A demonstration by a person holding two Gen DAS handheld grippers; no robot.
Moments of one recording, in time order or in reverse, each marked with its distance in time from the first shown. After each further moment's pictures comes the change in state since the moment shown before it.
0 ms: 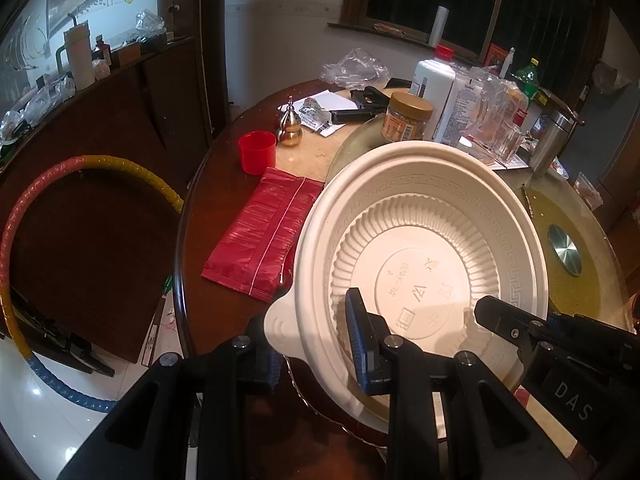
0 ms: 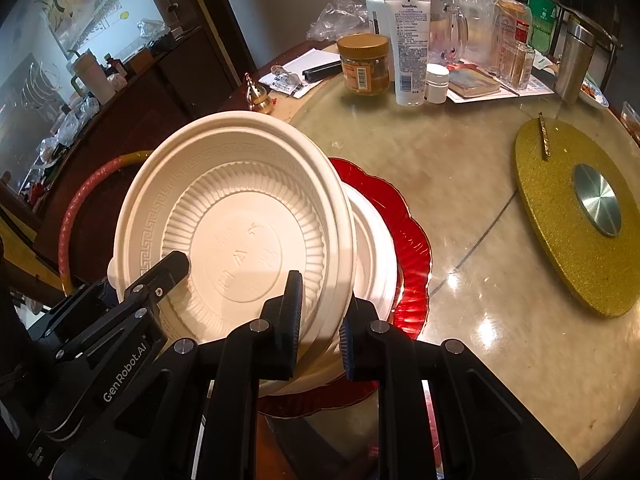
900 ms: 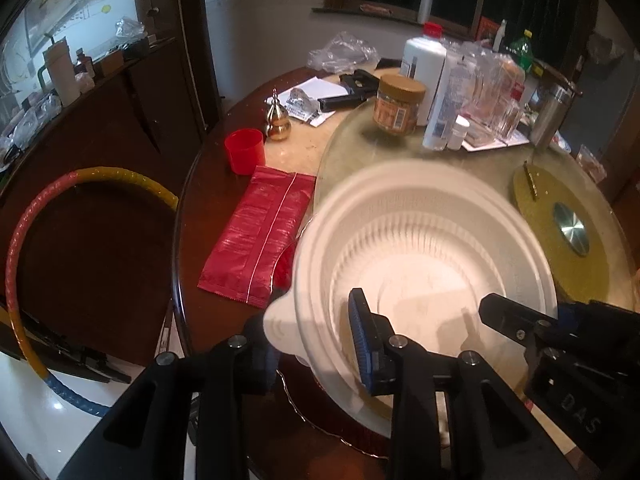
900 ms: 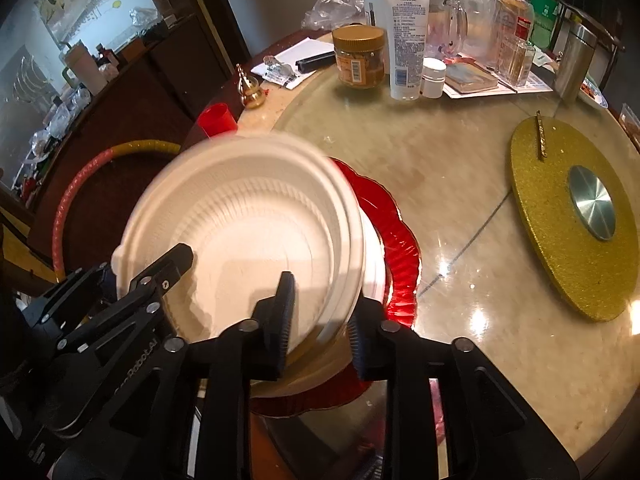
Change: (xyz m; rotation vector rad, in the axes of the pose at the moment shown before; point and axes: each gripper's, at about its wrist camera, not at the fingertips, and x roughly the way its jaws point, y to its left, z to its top) left arm 0.014 -0.012 0.015 0.087 0.070 0.020; right arm 0.001 -0.003 0.012 -0.008 0.058 -0.029
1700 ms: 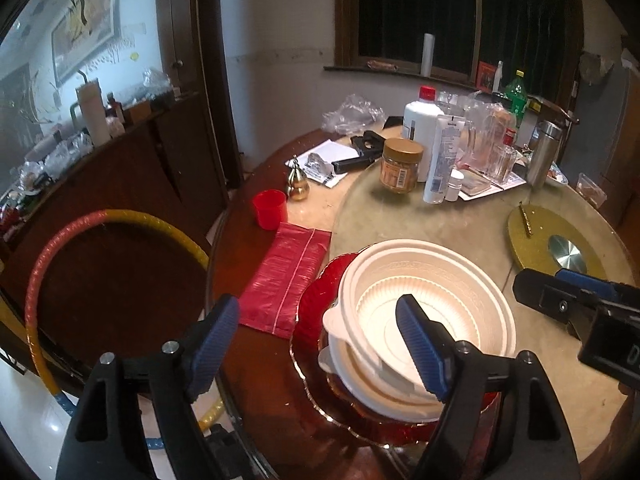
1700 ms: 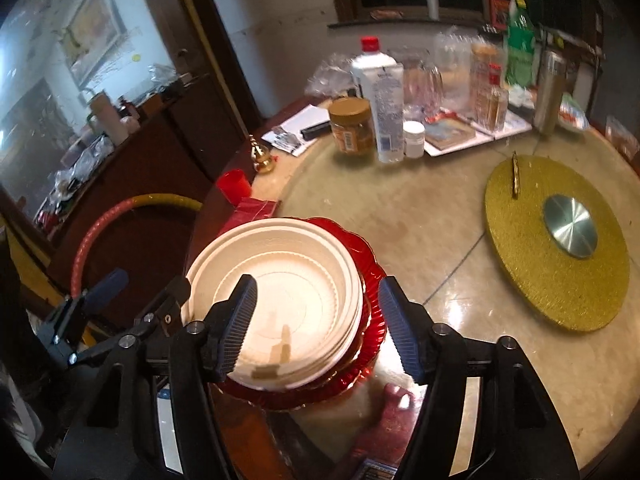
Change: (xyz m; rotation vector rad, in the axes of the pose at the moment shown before) left arm -0.055 0.000 -0.014 0.010 -0.240 0.067; right arm -0.063 -0.013 -0.017 0.000 -0.244 0.044
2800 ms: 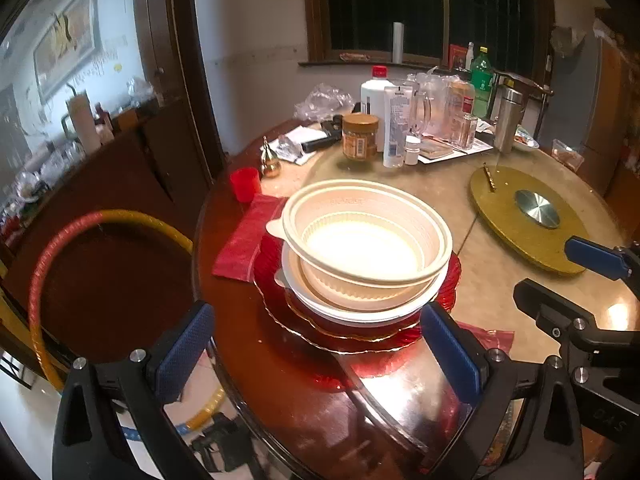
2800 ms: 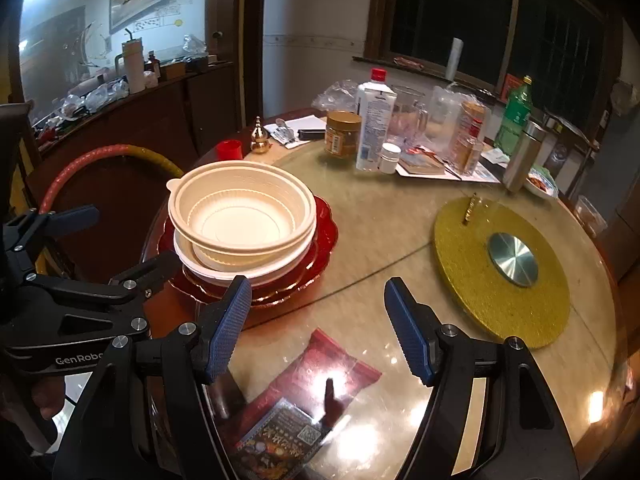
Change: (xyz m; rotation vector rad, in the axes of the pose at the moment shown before) left arm -0.038 -0.035 -0.051 0.064 0.028 -0.043; right arm -0.053 -0.005 -0.075 -0.272 -0.097 -0.131
